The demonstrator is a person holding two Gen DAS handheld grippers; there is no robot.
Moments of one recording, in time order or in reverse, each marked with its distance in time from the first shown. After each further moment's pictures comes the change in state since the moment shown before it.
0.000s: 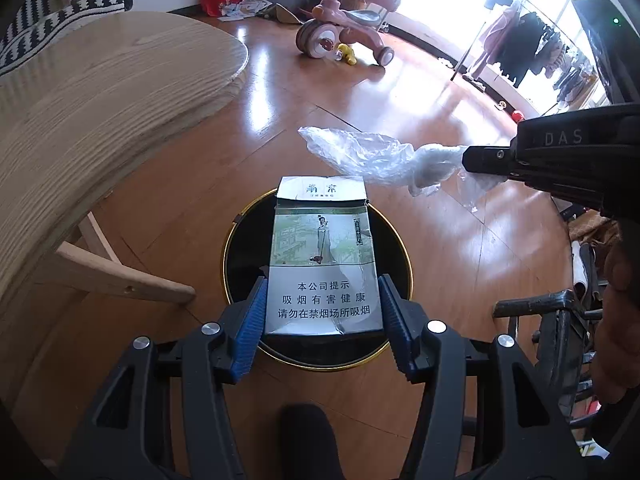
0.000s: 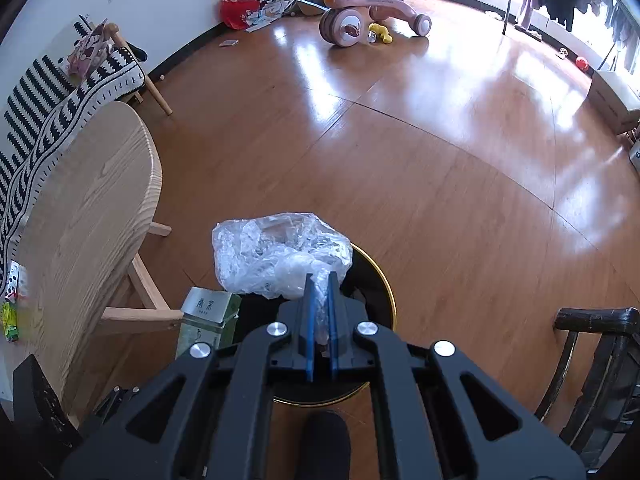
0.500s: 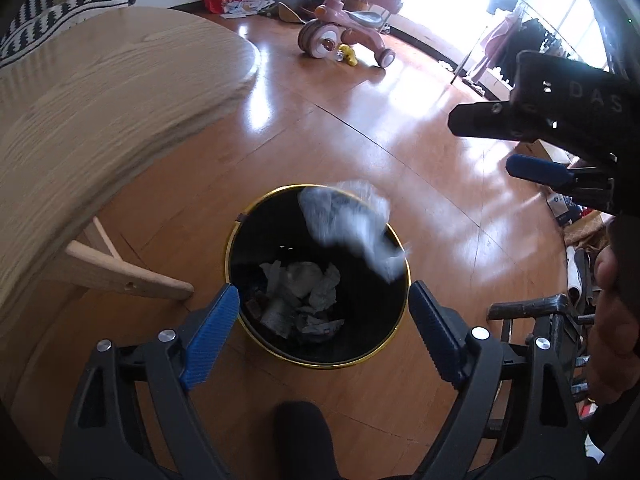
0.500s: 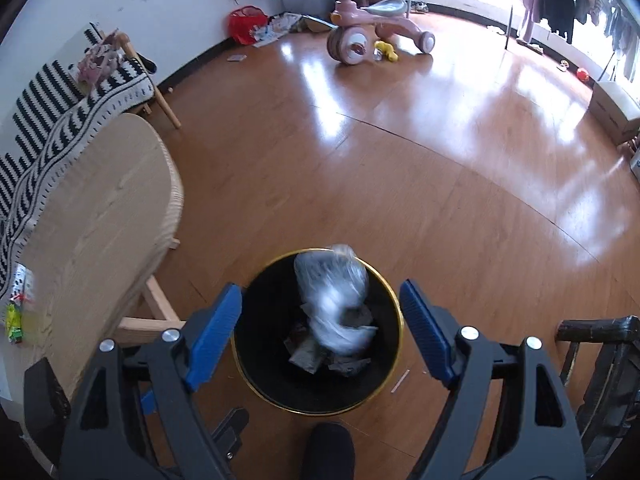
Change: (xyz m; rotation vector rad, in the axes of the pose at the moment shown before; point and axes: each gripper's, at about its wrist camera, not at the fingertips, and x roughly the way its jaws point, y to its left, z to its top) left arm -0.013 0.013 -0.002 -0.027 -0.005 -0.013; right arm -0.019 0.017 0.003 -0.014 -0.067 0.026
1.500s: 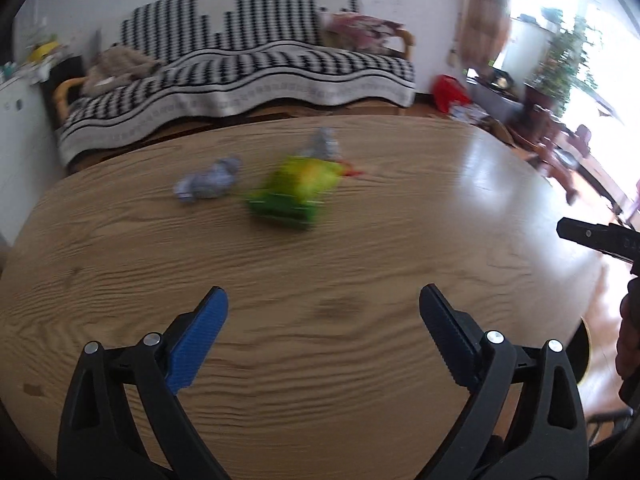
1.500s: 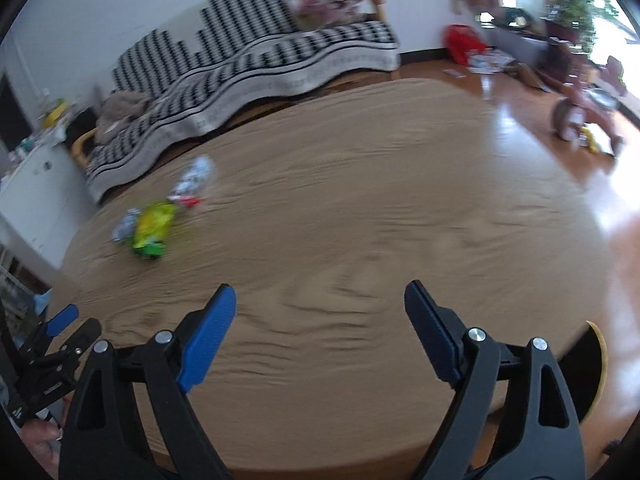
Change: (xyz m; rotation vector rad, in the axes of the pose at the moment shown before) left arm -0.328 0.354 -0.117 -0.383 -0.333 0.589; right arm -0.027 0.409 -0.089 -0.486 -0.007 0.439
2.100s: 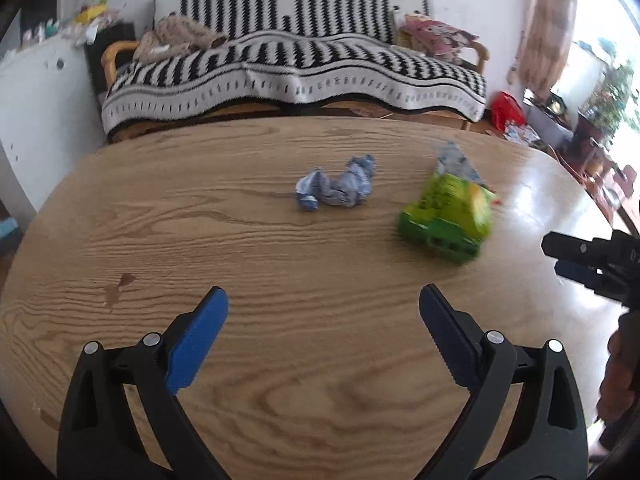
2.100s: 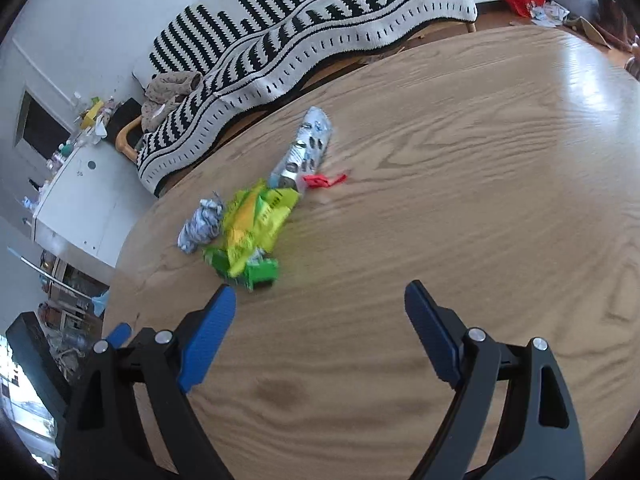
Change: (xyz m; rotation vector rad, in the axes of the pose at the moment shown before) left arm 0.051 0.109 0.022 -0.145 0.031 0.115; right arm 0.122 0.125 0.024 0.072 0.129 0.238
